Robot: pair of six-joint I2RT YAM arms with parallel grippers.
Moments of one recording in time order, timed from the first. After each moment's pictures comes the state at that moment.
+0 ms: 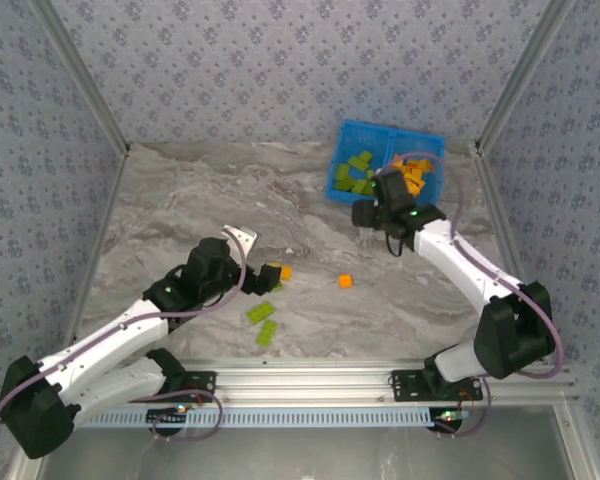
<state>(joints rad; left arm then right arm) -0.75 0.95 0.62 -0.20 -0.03 -0.18 0.50 1.44 1.08 -0.57 0.15 0.35</state>
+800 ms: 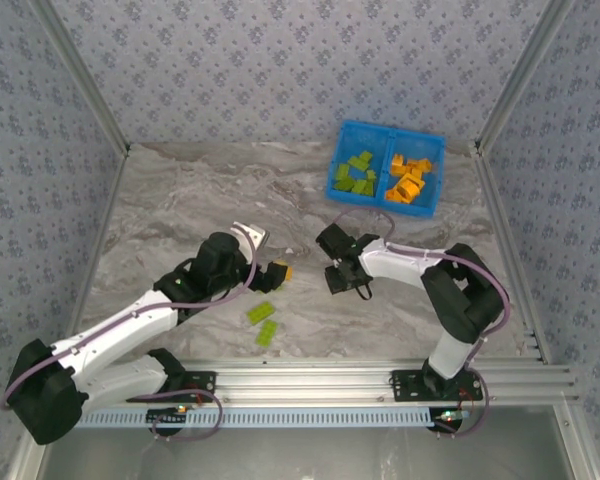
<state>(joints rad) -0.75 1.02 0.65 -0.18 -0.02 -0.18 0.72 1.71 0.97 -0.60 0.13 0.38</state>
